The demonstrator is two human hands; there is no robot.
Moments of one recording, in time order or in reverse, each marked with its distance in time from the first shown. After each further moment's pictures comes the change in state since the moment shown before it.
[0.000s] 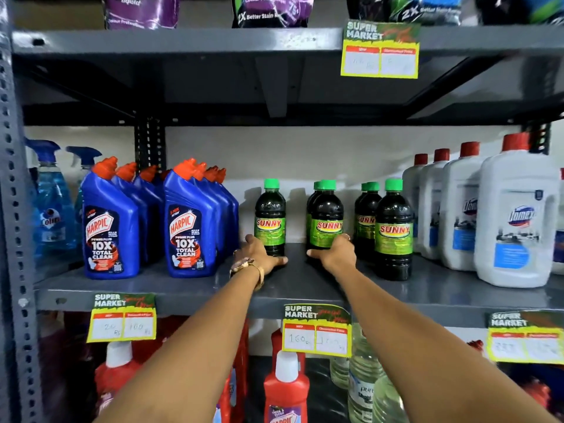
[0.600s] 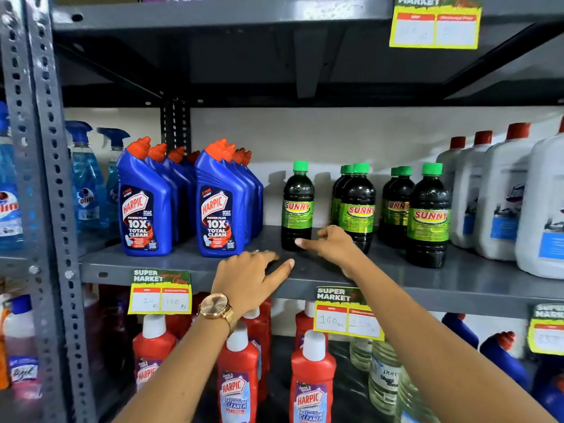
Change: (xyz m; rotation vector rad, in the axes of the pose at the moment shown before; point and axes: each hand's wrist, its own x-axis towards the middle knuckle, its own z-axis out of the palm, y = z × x) left_hand -0.085 -0.069 -0.040 0.458 0.276 0.492; right_hand -0.045 -0.030 0.028 0.170 -0.327 -0.161
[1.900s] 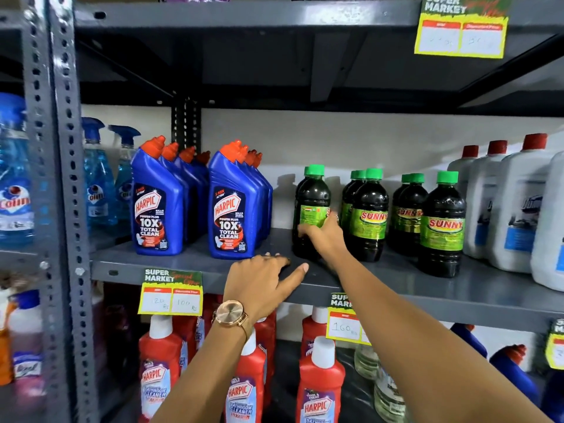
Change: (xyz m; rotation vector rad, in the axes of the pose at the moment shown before) left_hand 0.001 -0.004 0.013 0.026 0.089 0.011; right_hand 0.029 -0.016 0.031 0.062 0.208 -0.039
